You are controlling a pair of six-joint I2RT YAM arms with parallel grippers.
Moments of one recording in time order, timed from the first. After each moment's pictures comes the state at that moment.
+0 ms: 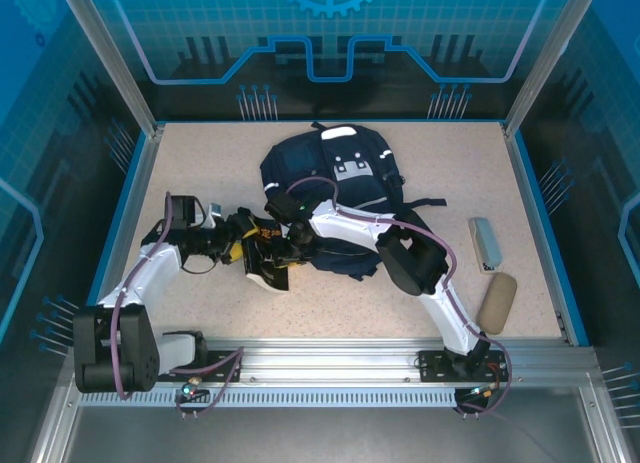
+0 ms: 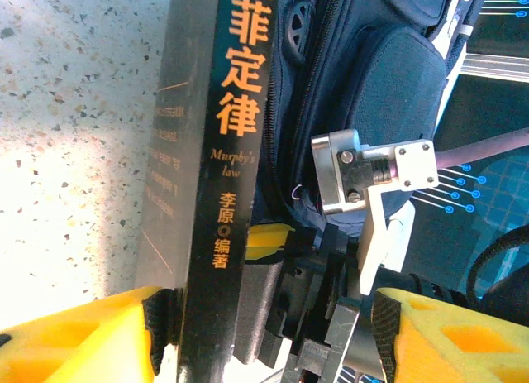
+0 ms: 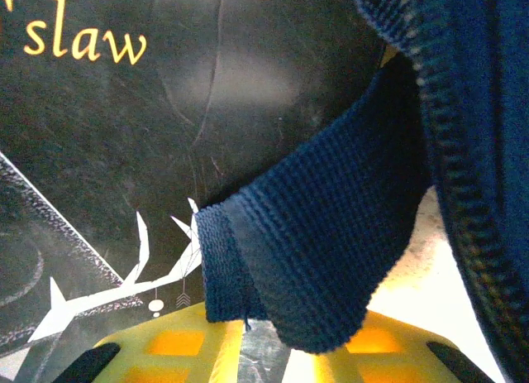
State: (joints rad) left arm 0.09 1.22 0.67 -0.44 0.77 -0.81; right arm 0.90 2.25 1.76 -0.83 -0.29 0.71
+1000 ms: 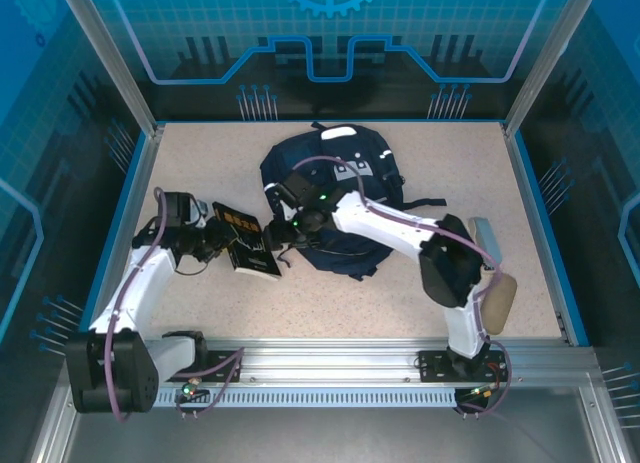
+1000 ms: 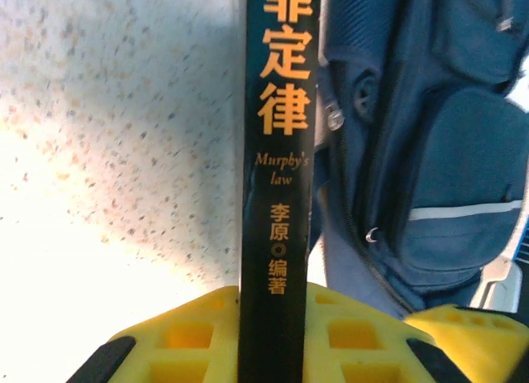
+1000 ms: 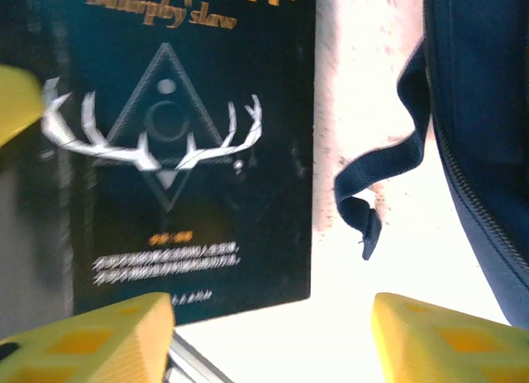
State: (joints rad) left arm 0.09 1.10 0.75 -0.64 0.46 -0.70; right arm 0.89 1.96 1.68 -0.78 -0.27 0.67
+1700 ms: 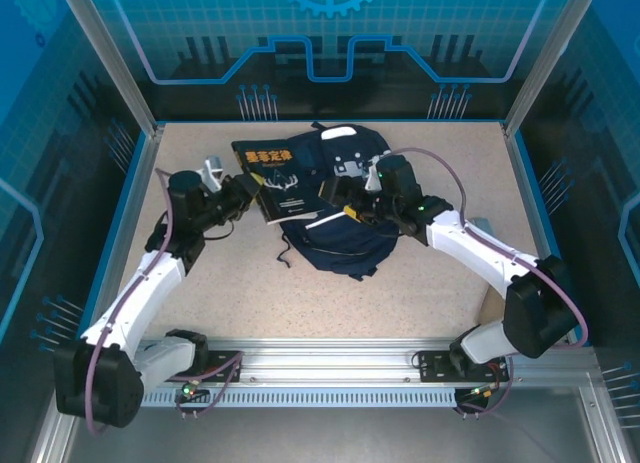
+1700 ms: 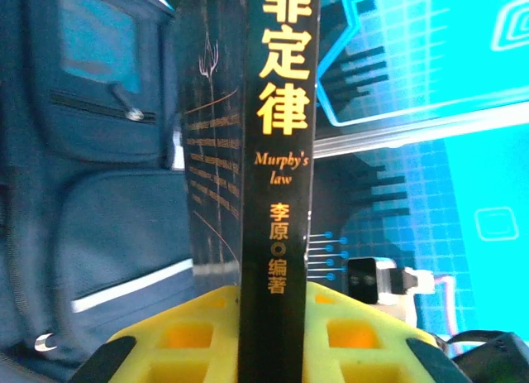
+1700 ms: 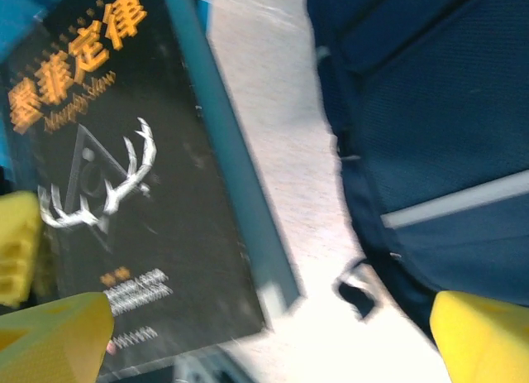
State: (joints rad) left arm -0.17 1.09 0.78 0.04 0.45 -1.14; right arm 0.54 1.45 1.03 -0.09 -0.44 1.02
